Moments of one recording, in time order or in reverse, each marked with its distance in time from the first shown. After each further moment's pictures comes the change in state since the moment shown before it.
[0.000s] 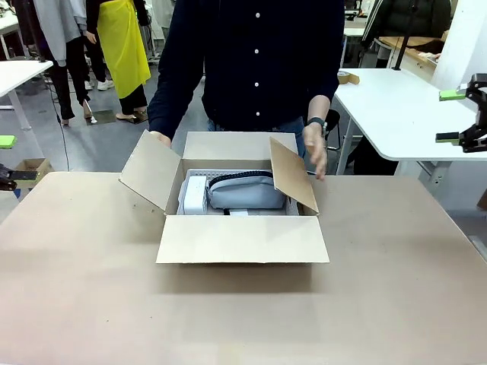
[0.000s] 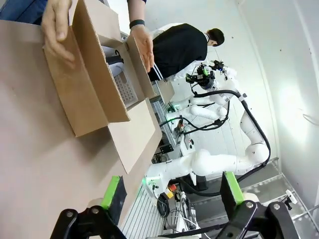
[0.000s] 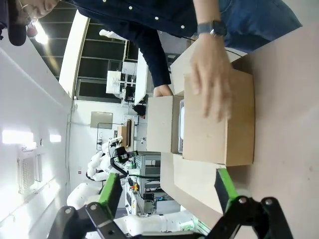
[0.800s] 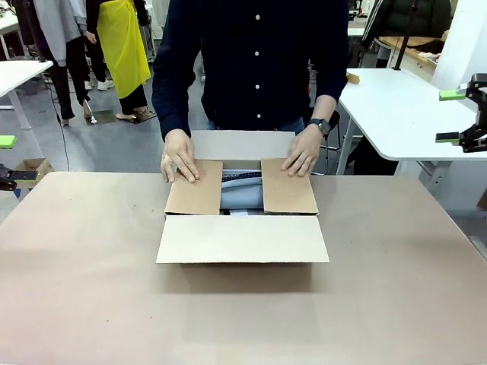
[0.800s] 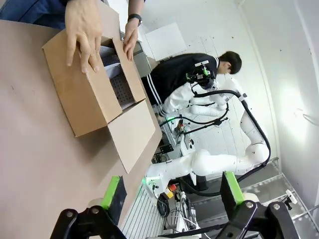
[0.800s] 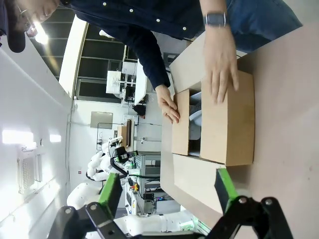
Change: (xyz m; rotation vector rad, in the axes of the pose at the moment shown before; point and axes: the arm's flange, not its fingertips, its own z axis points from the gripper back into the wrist) left arm 0.000 0.000 0.000 0.000 0.001 0.000; right arm 0.000 0.000 0.000 0.000 0.000 0.000
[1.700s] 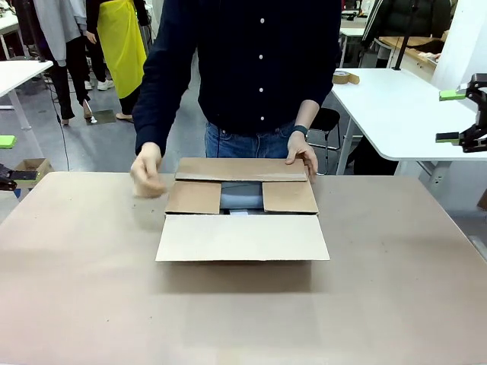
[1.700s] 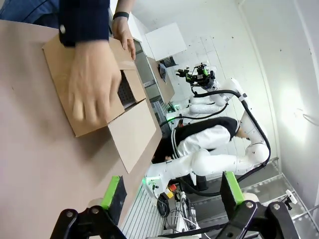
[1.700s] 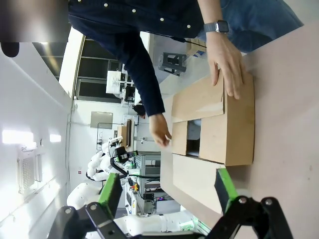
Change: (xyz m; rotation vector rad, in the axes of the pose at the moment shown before) left arm 0.000 0.000 0.000 0.000 0.000 0.000; right arm 0.000 0.000 0.000 0.000 0.000 0.000
